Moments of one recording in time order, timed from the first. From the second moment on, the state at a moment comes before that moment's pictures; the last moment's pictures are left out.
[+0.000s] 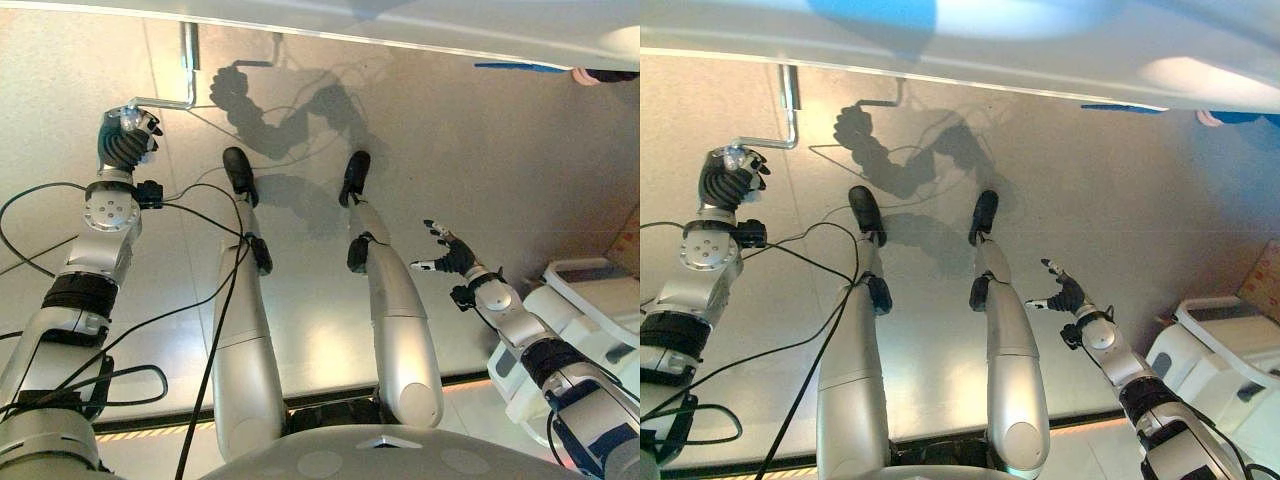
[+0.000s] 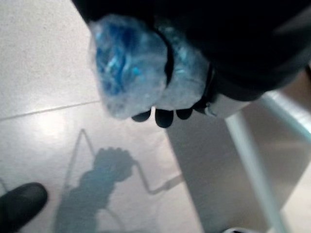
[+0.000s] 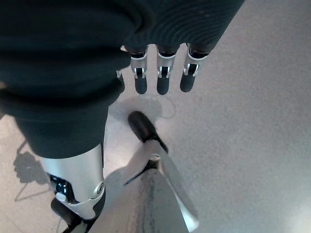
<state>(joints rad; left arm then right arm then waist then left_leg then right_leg) -0.64 0.81 -0.27 0.71 -0.36 -0.18 0.29 -0.31 -0.56 0.47 0.65 0.11 -0.23 -0.07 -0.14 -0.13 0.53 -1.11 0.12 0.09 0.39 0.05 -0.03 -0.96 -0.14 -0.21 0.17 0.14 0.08</state>
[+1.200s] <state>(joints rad) -0.52 0.75 -0.44 0.22 -0.46 -0.12 0.20 -0.37 -0.55 0.49 0.64 0.10 -0.20 -0.10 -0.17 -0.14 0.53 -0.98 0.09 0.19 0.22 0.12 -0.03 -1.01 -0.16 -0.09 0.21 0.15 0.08</state>
